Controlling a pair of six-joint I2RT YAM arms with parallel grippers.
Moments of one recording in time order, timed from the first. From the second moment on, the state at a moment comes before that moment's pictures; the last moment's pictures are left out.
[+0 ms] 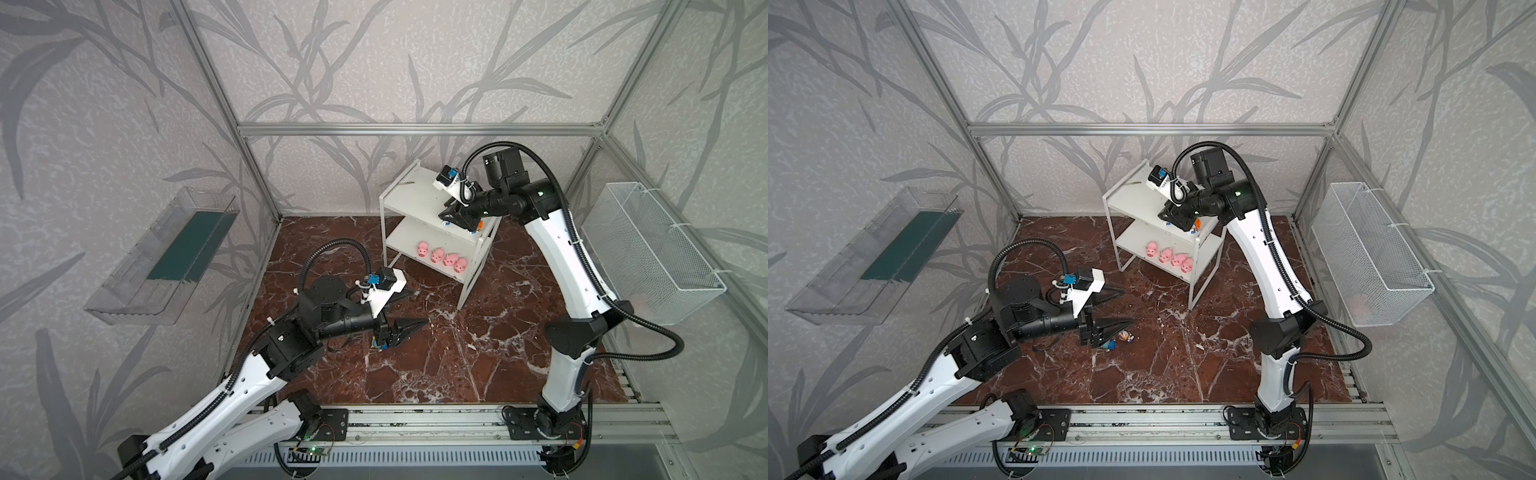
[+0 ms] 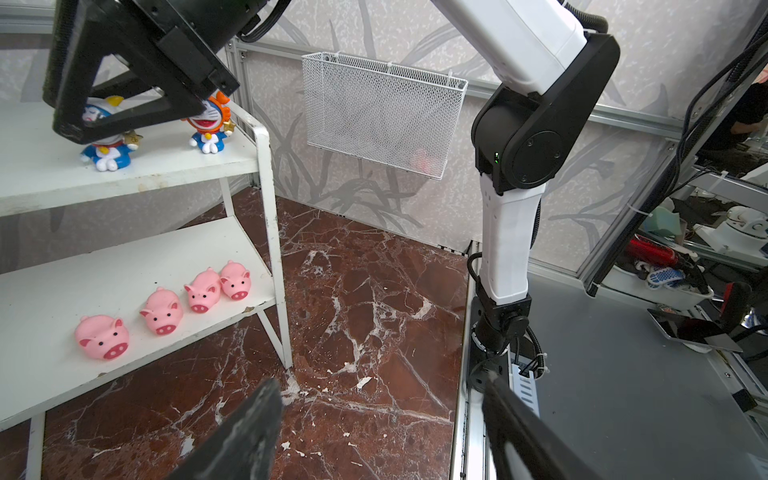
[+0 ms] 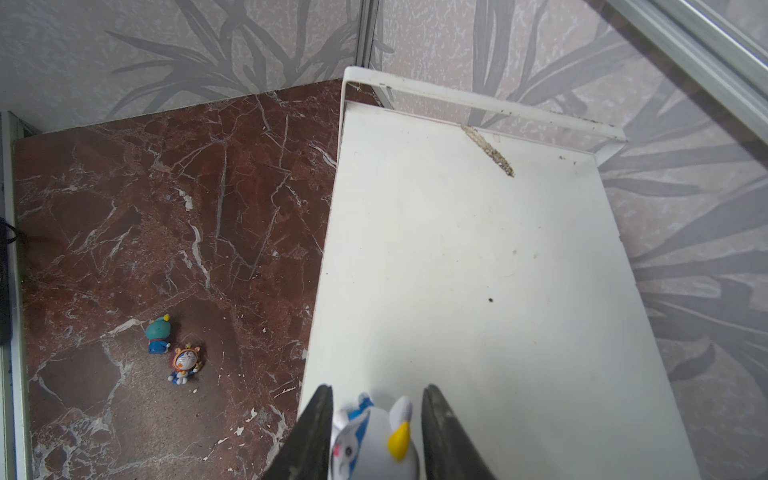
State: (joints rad) left arm -0.78 0.83 0.95 -0.30 0.48 -0.04; right arm 0.44 1.92 2.41 -1.18 -0.40 -0.55
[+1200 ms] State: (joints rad) left arm -0.78 0.84 0.95 -0.29 0.48 -0.04; right arm 0.43 1.88 2.41 -1.15 -0.40 -0.53
